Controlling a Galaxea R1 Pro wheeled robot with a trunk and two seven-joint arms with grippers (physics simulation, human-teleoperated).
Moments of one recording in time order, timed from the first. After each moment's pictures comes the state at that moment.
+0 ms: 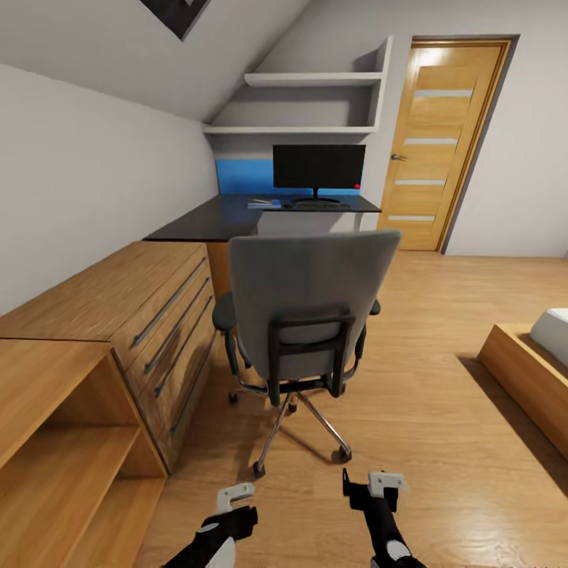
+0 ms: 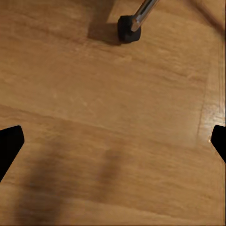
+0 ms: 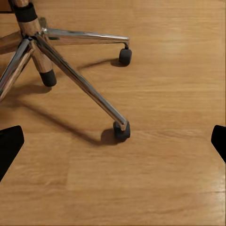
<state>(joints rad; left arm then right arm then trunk) -0.44 -0.13 -0.48 -0.44 0.65 0.08 0.33 -0.44 0.04 0.32 -0.31 -0.26 -0.50 -0.21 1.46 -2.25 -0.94</state>
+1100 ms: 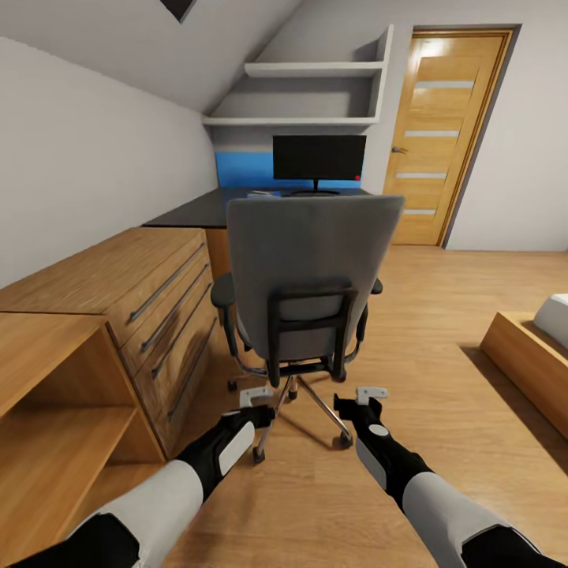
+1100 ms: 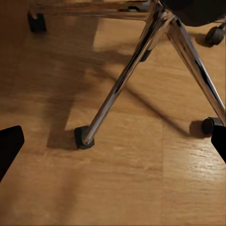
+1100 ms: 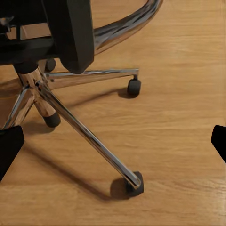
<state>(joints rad) -0.79 -0.17 -0.49 -0.44 0.64 0.24 0.33 -0.75 0.04 0.31 -0.38 -0.31 -0.12 -0.20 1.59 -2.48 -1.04</state>
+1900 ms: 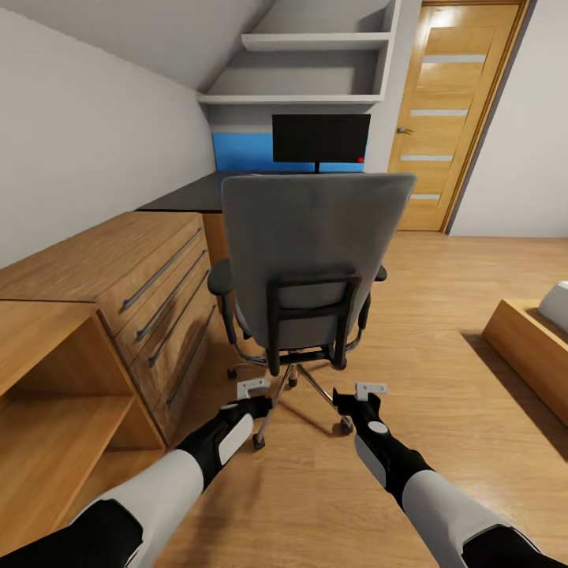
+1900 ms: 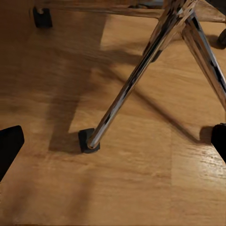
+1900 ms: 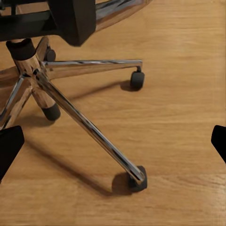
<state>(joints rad) -0.84 -0.17 -0.48 -0.39 0.64 0.18 0.32 -0.76 0.04 0.32 -0.40 -0.30 -0.14 -0.20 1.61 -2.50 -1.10</state>
